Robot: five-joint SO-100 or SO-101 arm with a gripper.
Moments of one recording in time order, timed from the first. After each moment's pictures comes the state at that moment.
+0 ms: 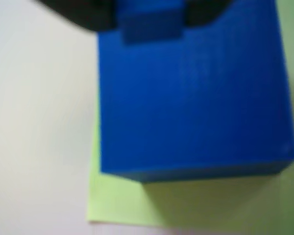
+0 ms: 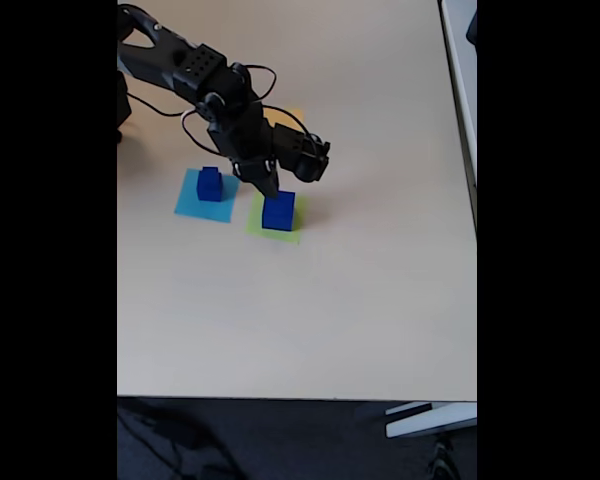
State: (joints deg) arm 32.4 74.6 75.1 61.6 62.4
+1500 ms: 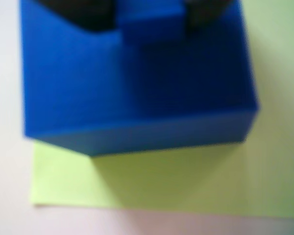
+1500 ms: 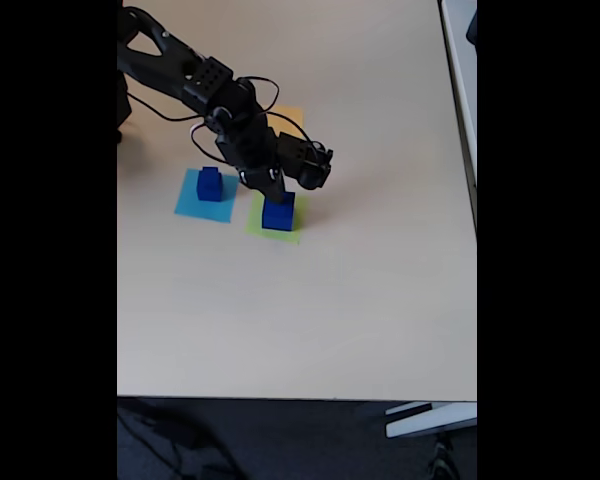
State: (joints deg) arm 31.8 72.3 81.8 52.8 65.3
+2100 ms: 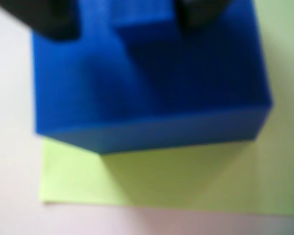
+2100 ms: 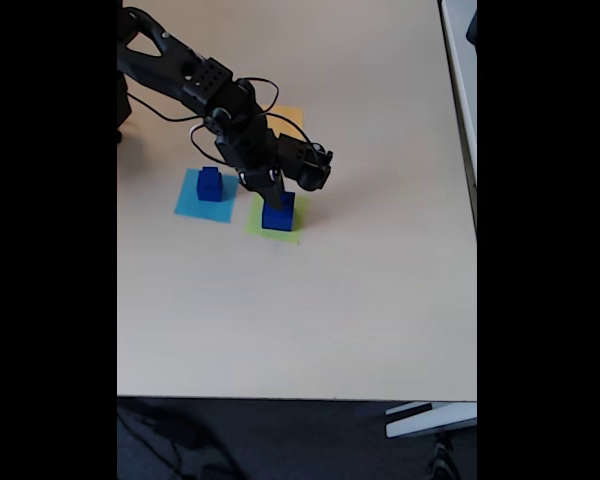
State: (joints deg) arm 31.8 72.3 81.8 52.1 64.8
